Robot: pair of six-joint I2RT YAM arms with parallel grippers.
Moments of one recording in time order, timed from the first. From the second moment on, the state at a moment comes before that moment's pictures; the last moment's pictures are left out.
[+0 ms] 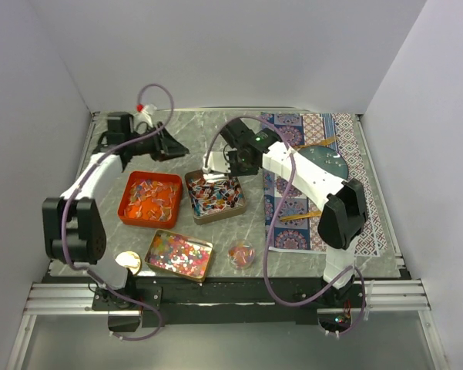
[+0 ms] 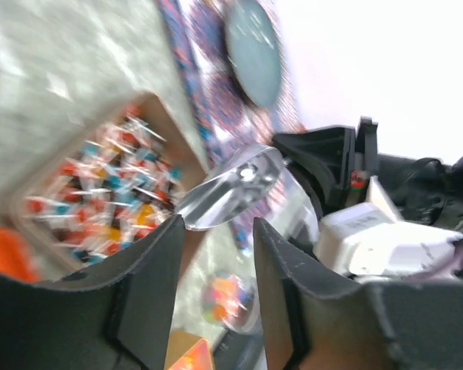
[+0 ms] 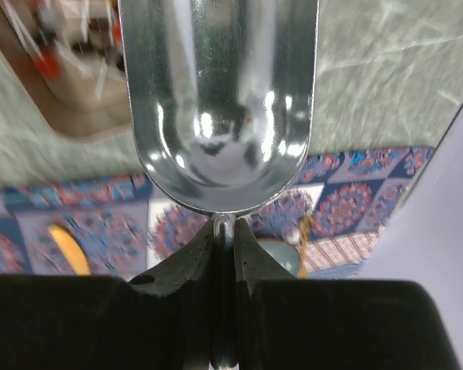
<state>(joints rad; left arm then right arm) -0.03 1.60 1.22 -0.20 0.97 -0.54 0.71 1.87 1.77 -1.02 0.08 -1.05</state>
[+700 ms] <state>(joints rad) 0.19 1.22 0.90 -0.27 0.78 -0.49 0.74 2.01 1.86 -0.99 0.48 -1.32</state>
